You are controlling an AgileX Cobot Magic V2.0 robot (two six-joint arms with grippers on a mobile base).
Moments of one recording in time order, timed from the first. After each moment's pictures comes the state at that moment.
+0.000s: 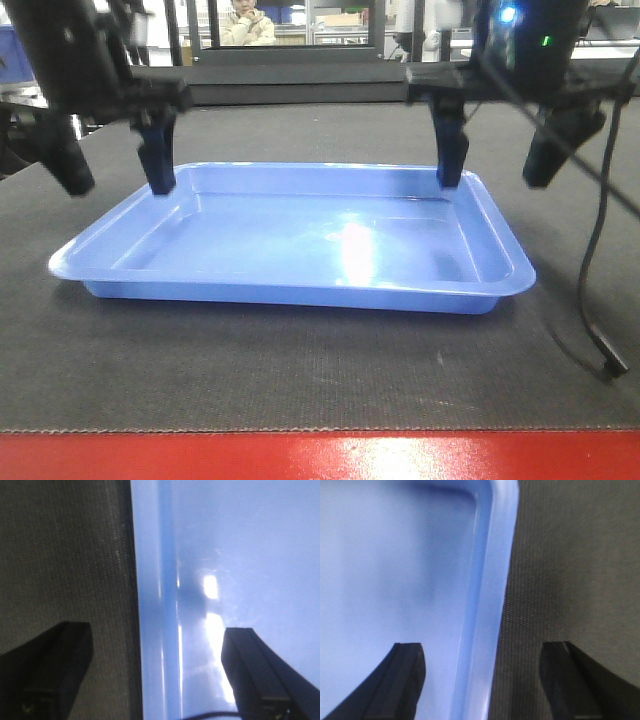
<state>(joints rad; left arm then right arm) -0.35 1.94 -1.59 -0.05 1.00 -0.09 0.34 1.87 -1.49 -0.04 0.94 0.41</state>
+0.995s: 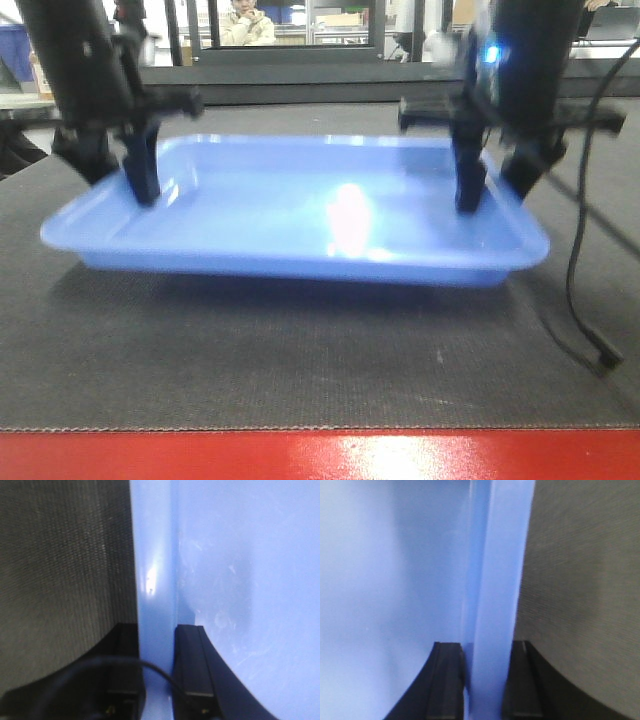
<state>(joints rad) -0.34 1.96 -1.70 -0.10 1.12 -0.13 0.34 1.84 -1.50 -0.03 0.95 0.43</state>
